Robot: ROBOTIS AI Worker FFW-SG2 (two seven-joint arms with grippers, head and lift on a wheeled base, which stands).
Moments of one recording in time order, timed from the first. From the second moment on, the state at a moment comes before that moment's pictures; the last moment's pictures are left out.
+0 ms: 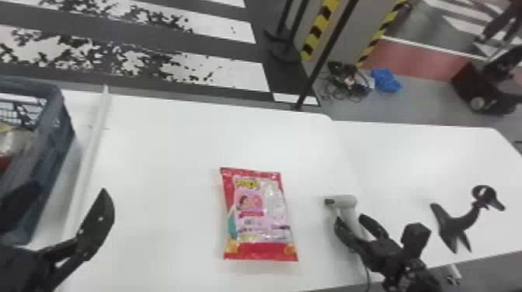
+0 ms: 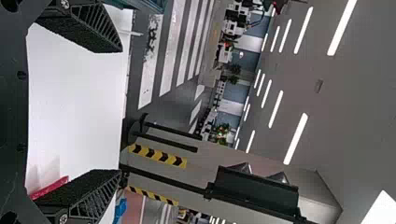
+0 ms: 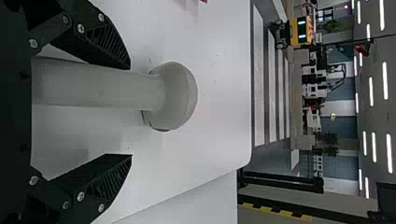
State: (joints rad) left arm 0.74 0.13 -0.12 -2.15 0.25 -0.11 -0.20; right arm 0.38 -0.34 -0.41 -1.23 -0.29 -0.12 0.55
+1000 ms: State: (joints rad) left arm 0.75 0.14 -0.14 -2.16 0.25 -0.13 -0.20; right arm 0.61 -0.15 -0.52 -1.77 -0.43 0.21 0.50
